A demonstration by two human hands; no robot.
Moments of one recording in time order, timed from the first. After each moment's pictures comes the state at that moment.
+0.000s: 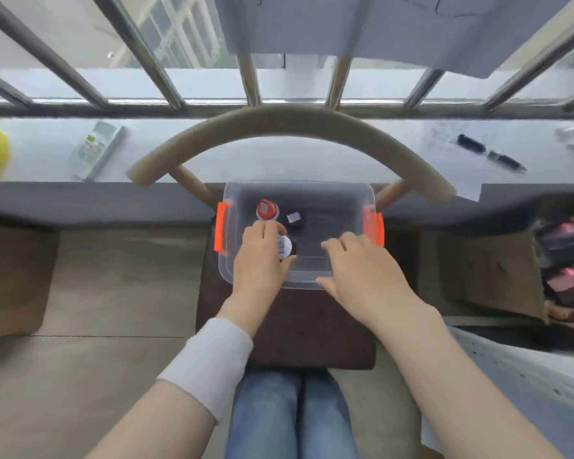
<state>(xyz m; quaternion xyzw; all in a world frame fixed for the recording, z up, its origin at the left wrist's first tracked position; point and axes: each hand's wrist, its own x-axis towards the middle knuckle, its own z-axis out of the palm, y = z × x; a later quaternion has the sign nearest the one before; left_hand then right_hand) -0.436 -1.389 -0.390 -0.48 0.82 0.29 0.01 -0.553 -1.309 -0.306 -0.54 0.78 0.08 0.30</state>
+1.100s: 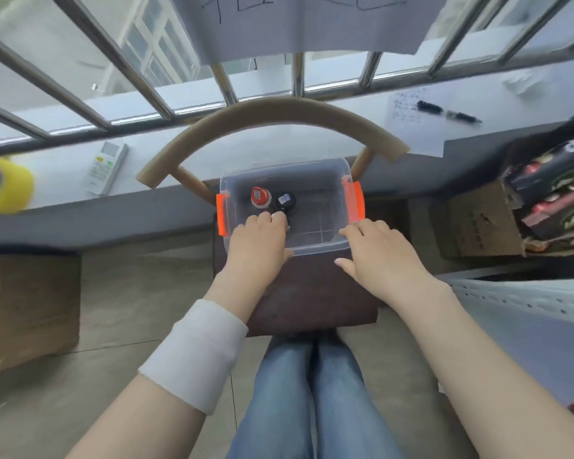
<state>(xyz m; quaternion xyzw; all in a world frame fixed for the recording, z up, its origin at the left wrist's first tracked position) -0.434 -1.371 -0.296 -0.32 0.91 0.13 0.23 -0.548 -1.245 -0.273 -0.49 0.82 0.07 0.29</state>
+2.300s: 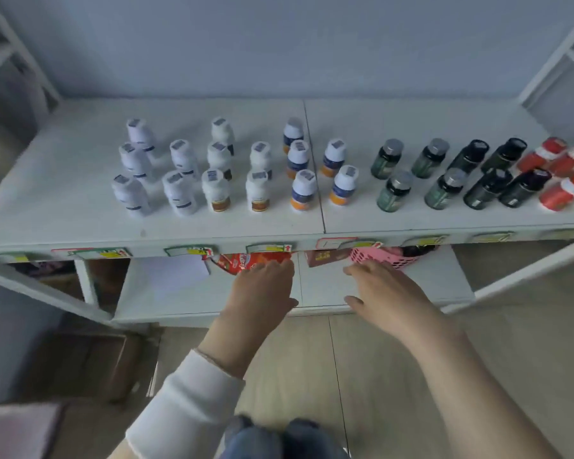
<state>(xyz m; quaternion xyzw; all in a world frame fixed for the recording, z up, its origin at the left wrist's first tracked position) -0.258 -0.621 -0.064 0.43 0.89 0.00 0.16 -0.144 -0.491 -0.043 0.23 0.95 -0.09 0.18</state>
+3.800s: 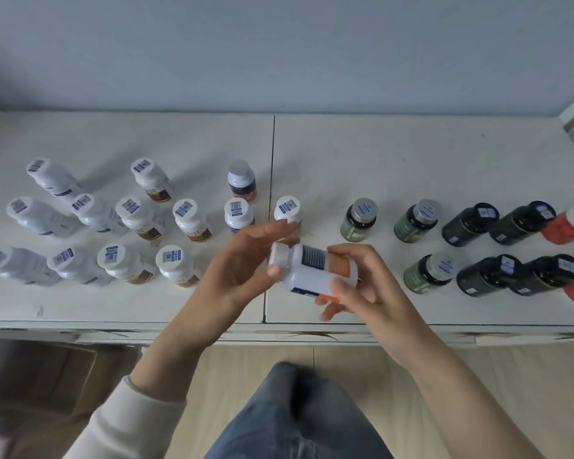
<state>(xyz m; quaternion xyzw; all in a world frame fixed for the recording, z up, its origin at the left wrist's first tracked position) -0.340 -0.451 -0.041 0.30 0.59 0.67 0.33 -0.215 -0.293 -0.051 0.14 0.62 -0.77 -0.07</state>
